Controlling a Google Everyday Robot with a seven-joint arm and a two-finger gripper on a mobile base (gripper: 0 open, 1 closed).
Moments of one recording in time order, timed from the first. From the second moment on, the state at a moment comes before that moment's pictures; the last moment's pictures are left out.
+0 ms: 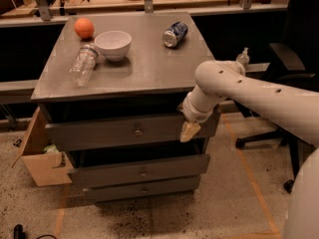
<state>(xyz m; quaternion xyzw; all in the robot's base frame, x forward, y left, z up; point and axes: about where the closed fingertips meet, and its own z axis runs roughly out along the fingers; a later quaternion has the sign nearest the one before) 0.638 -0.091 0.661 -0.74 0.64 0.03 0.17</state>
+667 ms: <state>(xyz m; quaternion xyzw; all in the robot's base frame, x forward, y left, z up) 0.619 -0.097 0.670 -0.74 0.65 0.06 0.16</state>
